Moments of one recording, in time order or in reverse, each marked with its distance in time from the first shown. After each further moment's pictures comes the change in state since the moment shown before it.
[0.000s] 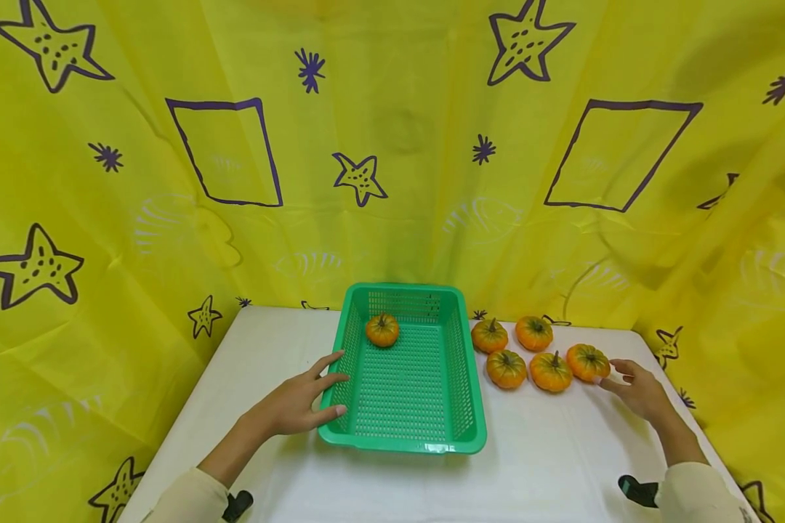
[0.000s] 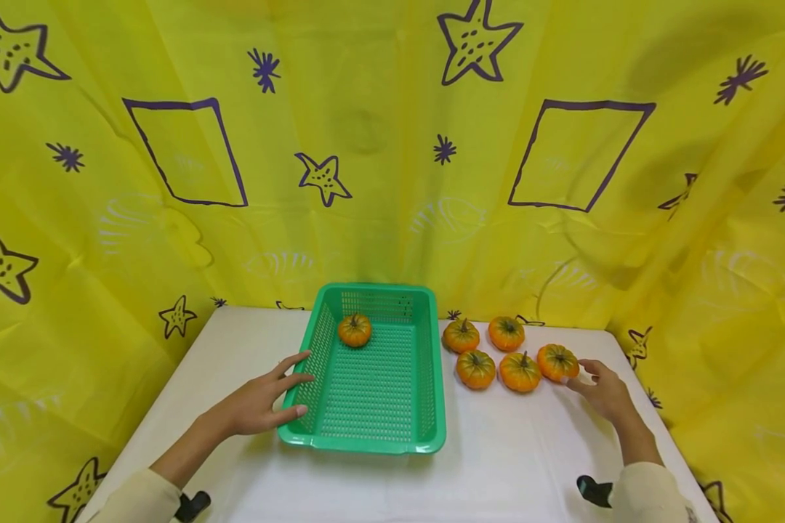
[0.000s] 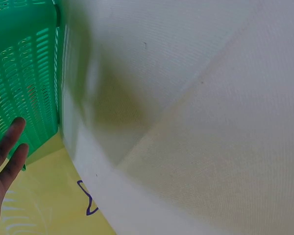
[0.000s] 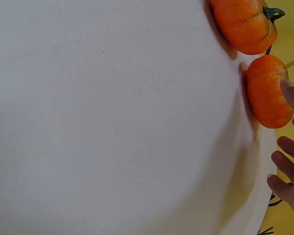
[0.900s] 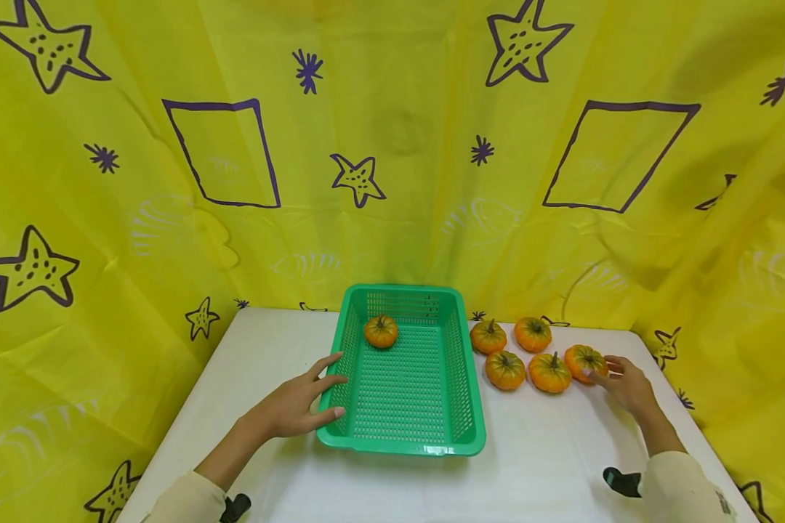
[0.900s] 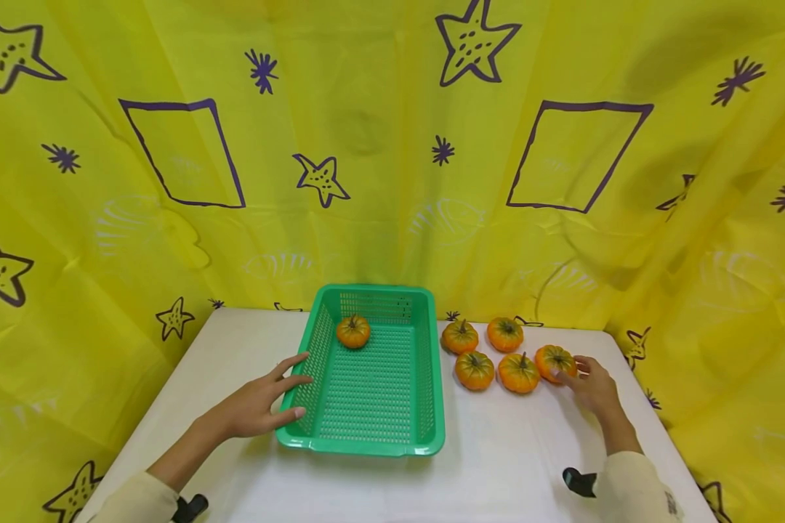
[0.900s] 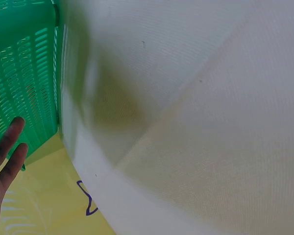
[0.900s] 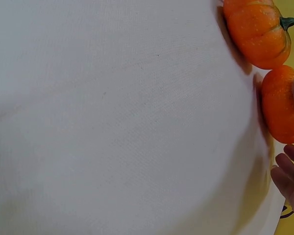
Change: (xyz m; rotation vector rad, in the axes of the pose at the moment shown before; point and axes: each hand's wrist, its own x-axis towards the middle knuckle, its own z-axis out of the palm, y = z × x) left_hand 0.001 -0.003 0.003 0.002 0.003 -0.007; right_hand 0.011 -0.008 0.014 0.092 0.089 0.081
